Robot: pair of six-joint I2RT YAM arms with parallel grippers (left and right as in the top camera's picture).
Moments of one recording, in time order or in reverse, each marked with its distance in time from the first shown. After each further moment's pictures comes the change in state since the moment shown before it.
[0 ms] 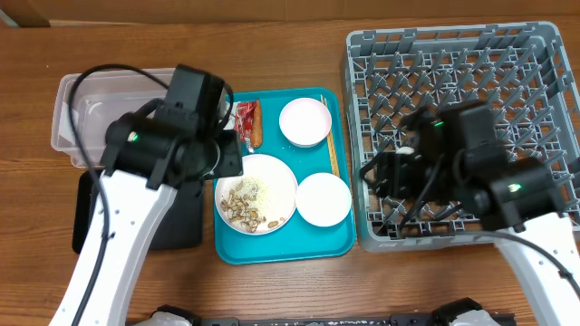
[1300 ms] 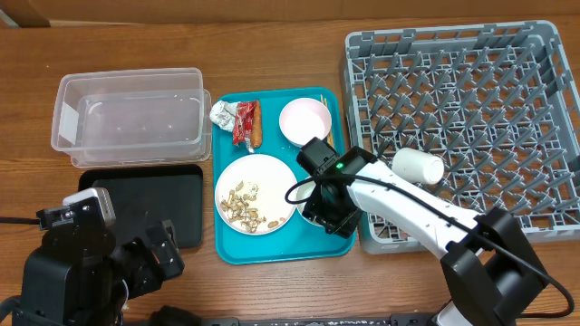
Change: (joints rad) left arm 0.000 -0.540 0.050 -0.298 -0.241 -0.186; right arm 0.388 0.560 -0.138 0.192 0.190 0.831
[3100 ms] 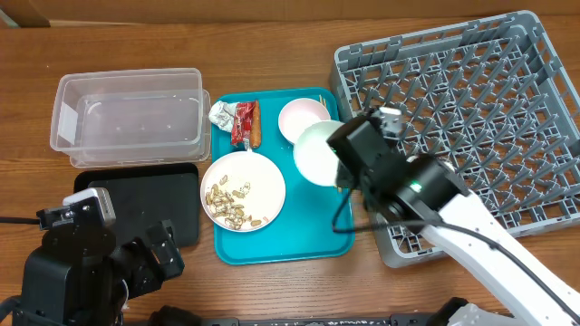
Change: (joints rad) left arm 0.000 0.000 0.000 0.000 0.000 0.000; right arm -0.003 -0.405 0.159 -0.066 0.559 -0.414
